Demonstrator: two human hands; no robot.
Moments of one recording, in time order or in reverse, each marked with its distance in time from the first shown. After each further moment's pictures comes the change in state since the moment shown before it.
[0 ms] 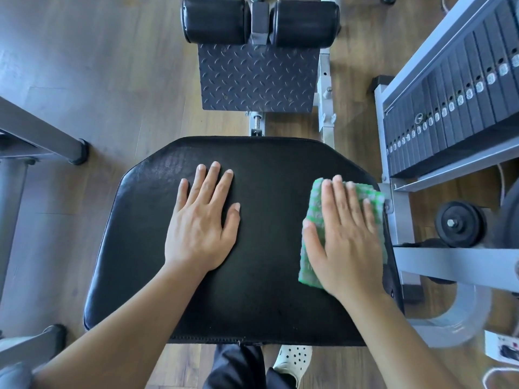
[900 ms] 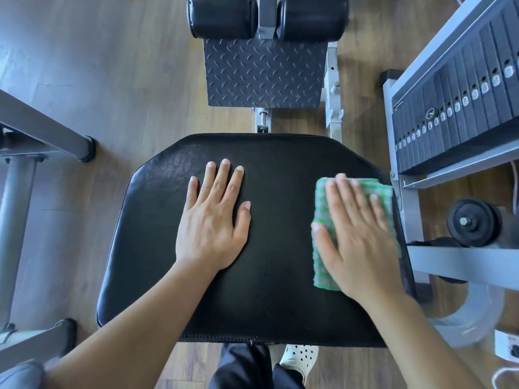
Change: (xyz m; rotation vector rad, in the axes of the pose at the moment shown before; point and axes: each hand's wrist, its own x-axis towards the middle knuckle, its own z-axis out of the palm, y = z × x) left_hand 0.001 0.002 -0.002 0.014 -0.026 0.000; right_hand 0.001 0.005 -0.004 -0.007 -0.050 -0.115
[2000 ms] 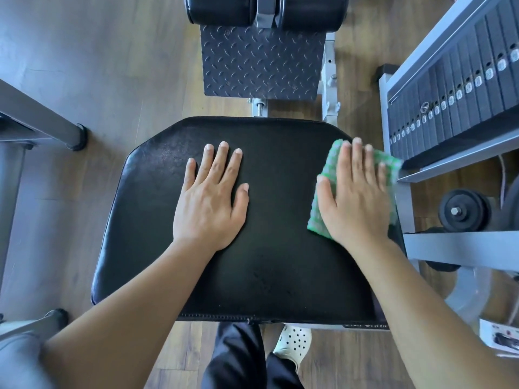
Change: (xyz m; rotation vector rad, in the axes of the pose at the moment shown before) left_hand 0.000 -0.001 0.001 0.020 -0.011 0.001; right_hand 0.037 -0.003 0.001 -0.005 0.026 0.215
